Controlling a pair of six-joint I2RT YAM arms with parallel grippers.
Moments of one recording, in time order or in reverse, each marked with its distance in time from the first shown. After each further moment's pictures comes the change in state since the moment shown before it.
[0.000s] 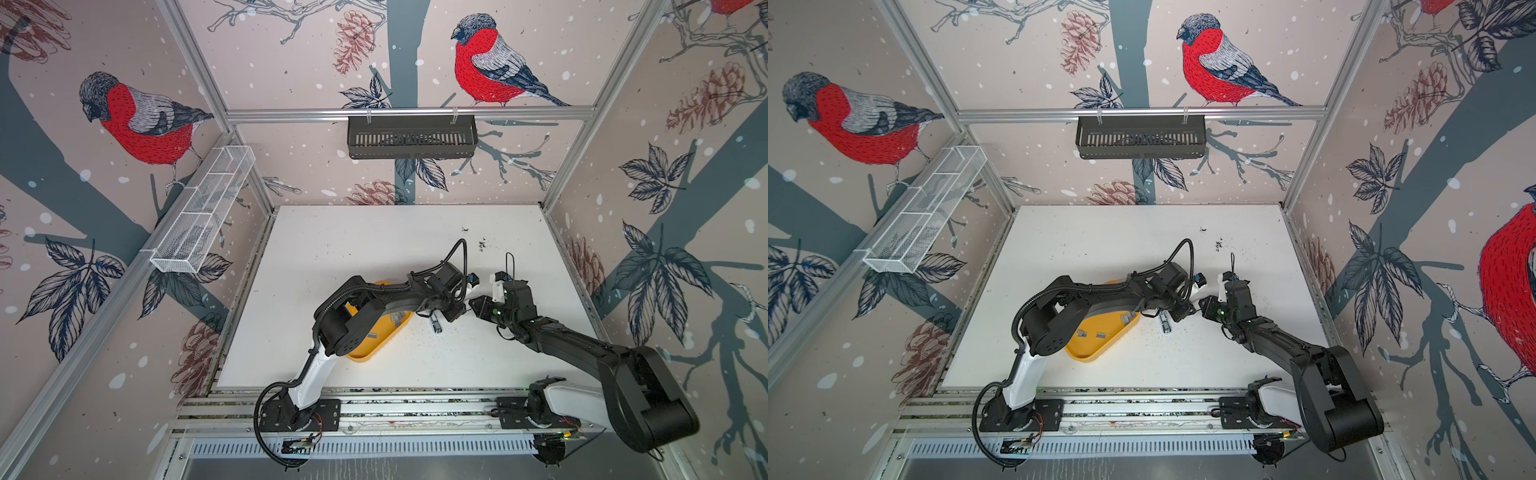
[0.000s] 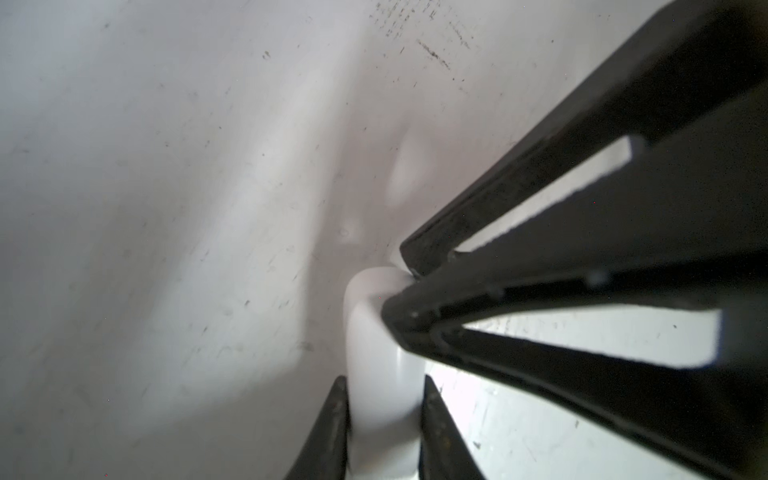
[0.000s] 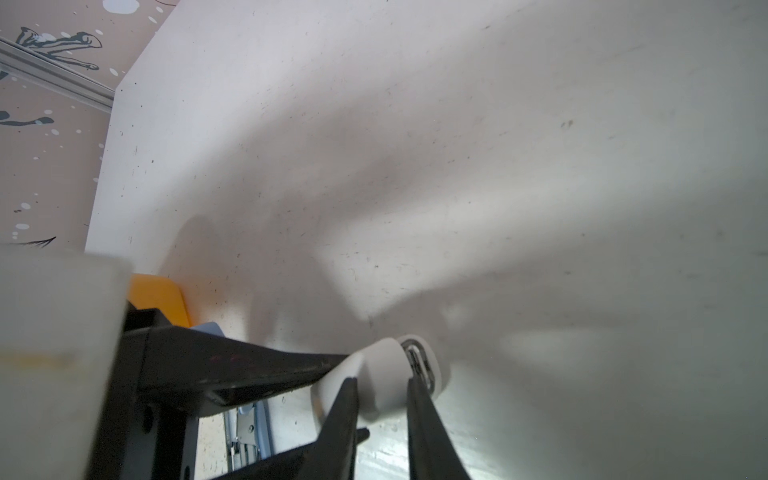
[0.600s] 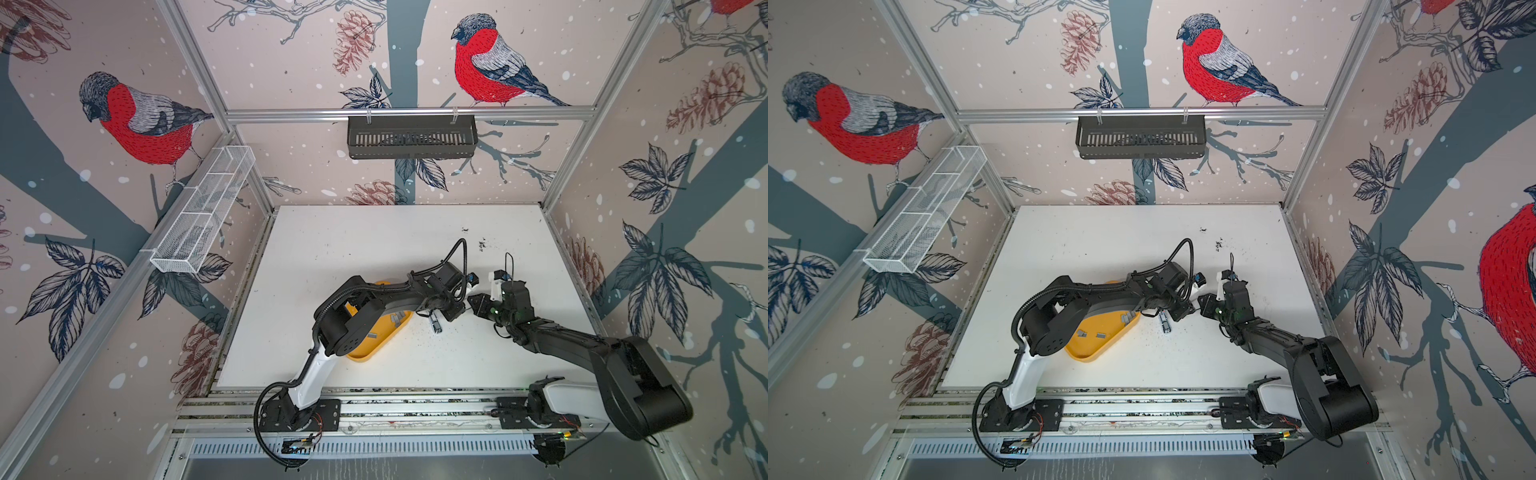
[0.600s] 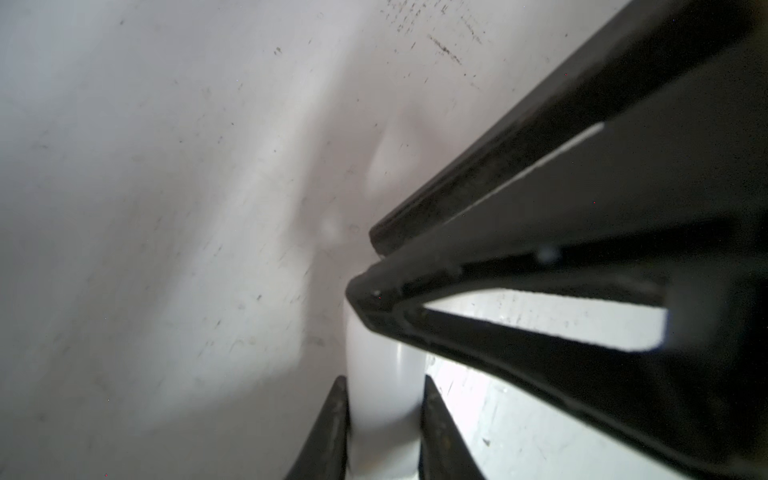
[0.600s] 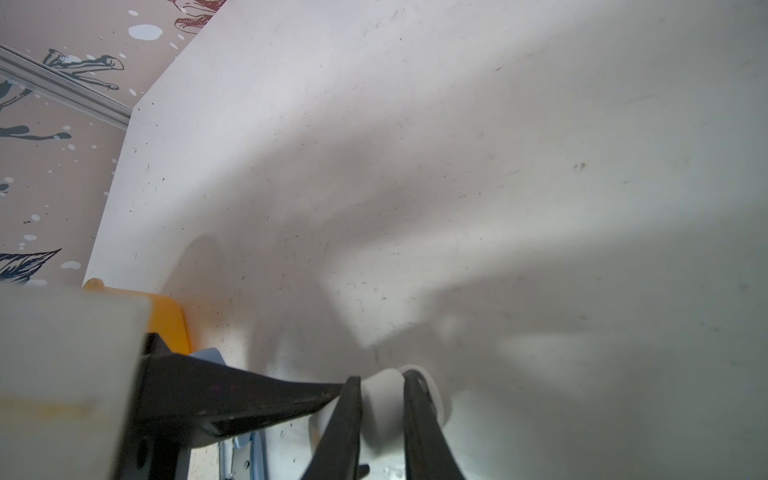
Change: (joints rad) left arm 0.000 0.001 0.011 -0.023 -0.016 0.004; right arm 0.037 0.042 -0.037 0.140 0.043 0.006
